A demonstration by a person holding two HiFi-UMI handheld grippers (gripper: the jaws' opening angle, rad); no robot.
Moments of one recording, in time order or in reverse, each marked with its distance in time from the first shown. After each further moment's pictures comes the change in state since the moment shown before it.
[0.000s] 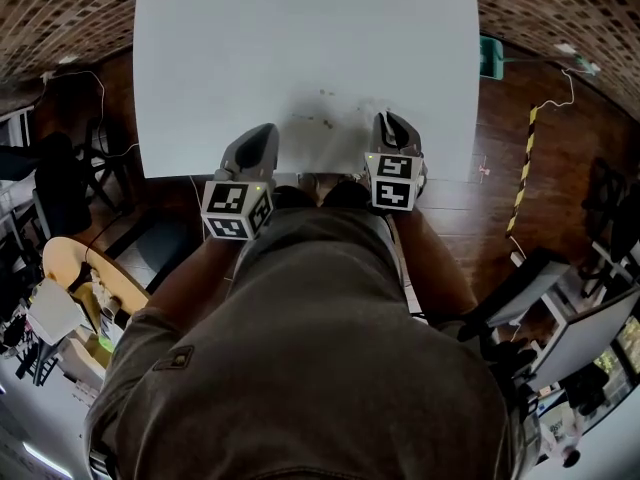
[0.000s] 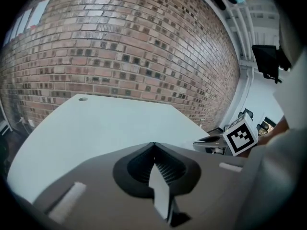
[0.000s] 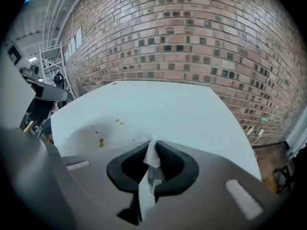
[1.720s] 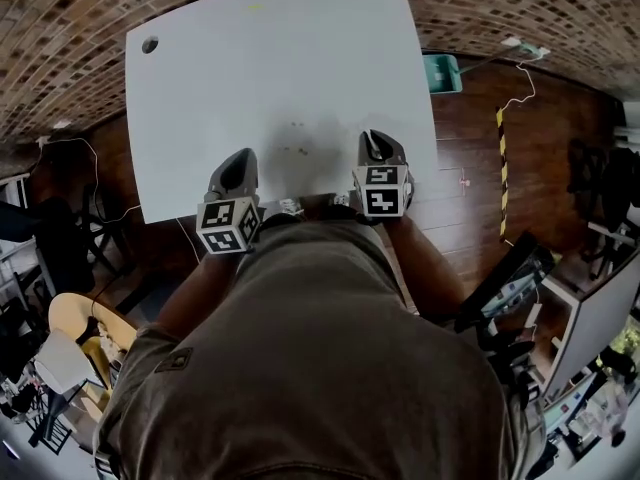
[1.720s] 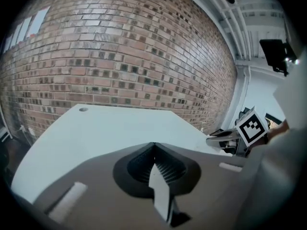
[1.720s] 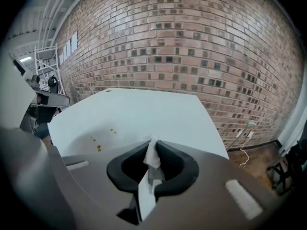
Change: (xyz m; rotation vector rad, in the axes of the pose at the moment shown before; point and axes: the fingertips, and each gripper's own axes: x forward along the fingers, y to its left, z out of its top) left arm -0.003 0.004 0.019 0.052 -0.078 0.009; right arm -0.040 -0.029 0.019 0.027 -0.054 -0.083
